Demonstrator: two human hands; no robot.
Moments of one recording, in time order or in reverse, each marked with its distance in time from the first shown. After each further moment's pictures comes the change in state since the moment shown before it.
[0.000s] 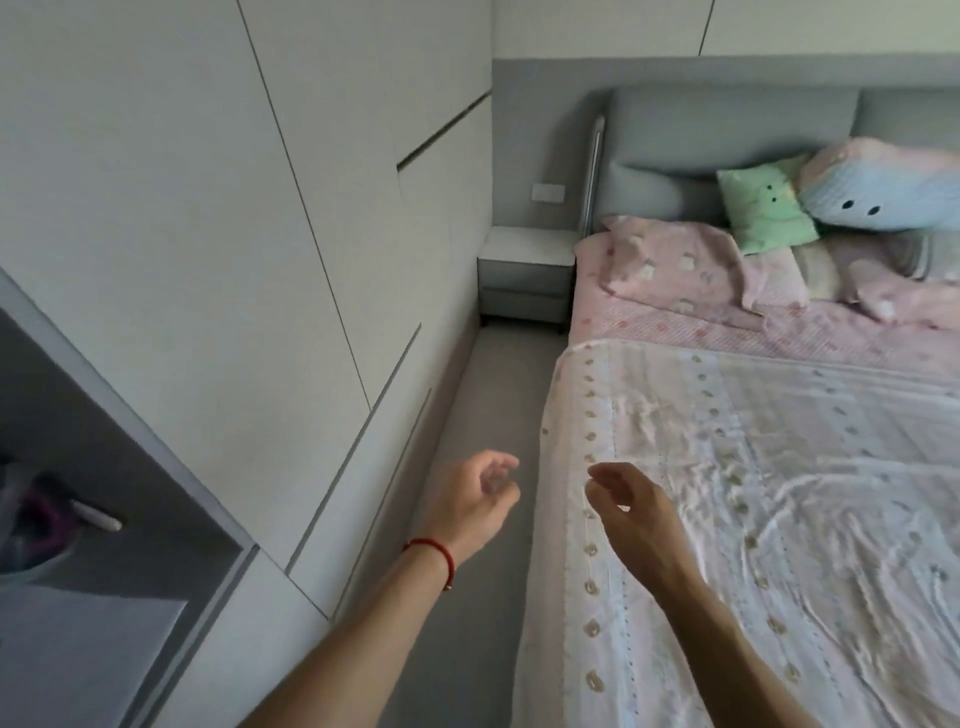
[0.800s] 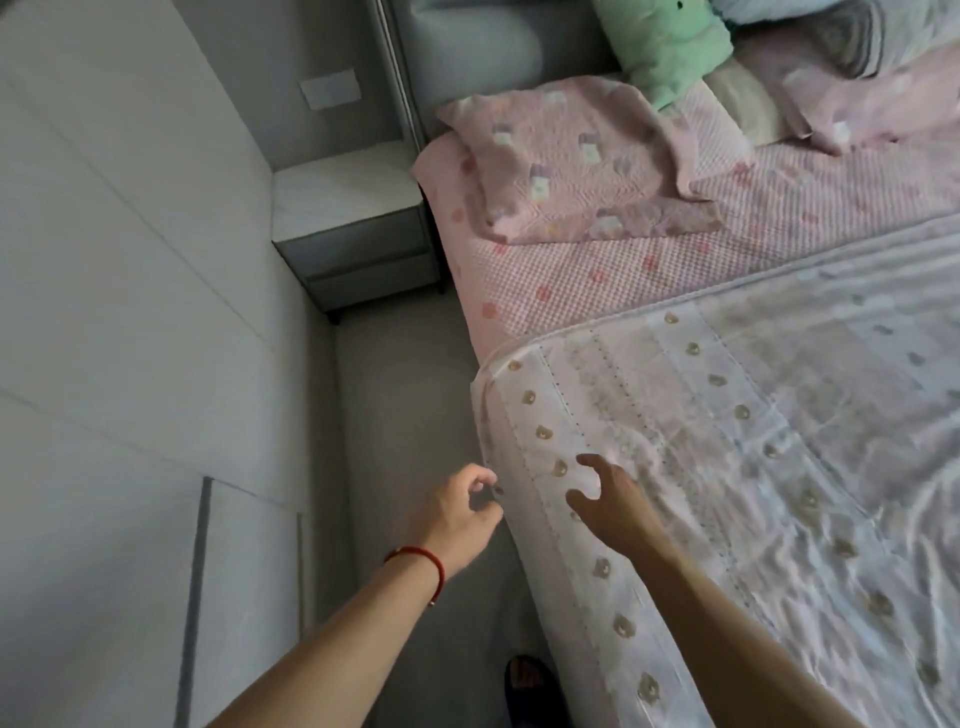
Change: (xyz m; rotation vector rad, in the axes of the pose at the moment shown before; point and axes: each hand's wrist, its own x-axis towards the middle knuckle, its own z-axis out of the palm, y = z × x) left_hand 0.607 -0.059 0.089 0.429 -0.499 -0.098; right_hand 0.521 0.199 0.097 -0.170 -0.080 0.578
